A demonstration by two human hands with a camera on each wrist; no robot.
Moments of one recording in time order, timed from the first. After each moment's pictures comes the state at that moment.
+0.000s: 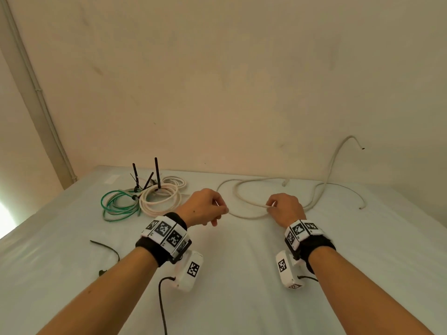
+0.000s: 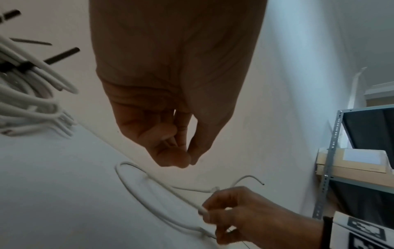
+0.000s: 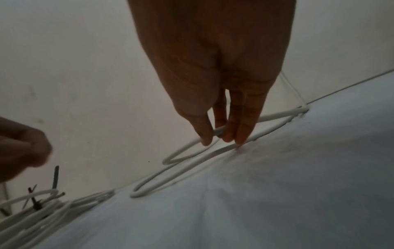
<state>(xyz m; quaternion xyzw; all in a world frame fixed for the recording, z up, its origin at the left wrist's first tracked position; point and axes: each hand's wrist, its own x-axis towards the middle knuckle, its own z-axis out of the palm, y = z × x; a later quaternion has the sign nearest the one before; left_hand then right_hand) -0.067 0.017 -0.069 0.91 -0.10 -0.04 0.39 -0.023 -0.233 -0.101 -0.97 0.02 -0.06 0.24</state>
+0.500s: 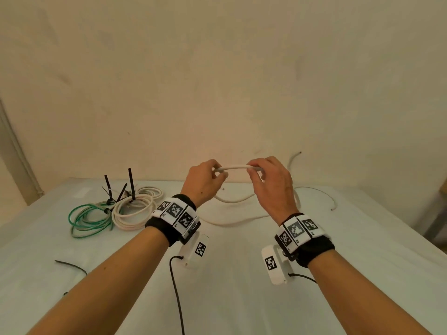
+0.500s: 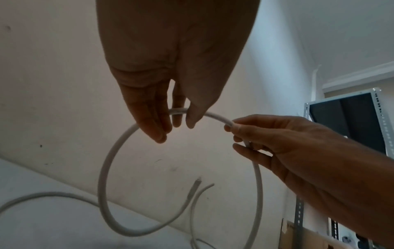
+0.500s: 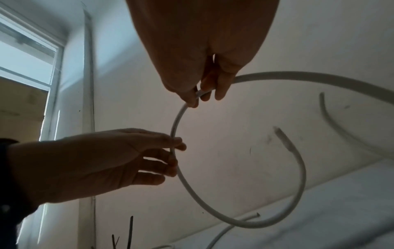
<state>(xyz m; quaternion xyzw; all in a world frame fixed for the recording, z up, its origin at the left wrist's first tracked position) -0.026 -0.044 -0.017 0.89 -0.10 0.17 0.41 -0.055 -0.234 -0.020 -0.85 -0.15 -0.40 0.32</state>
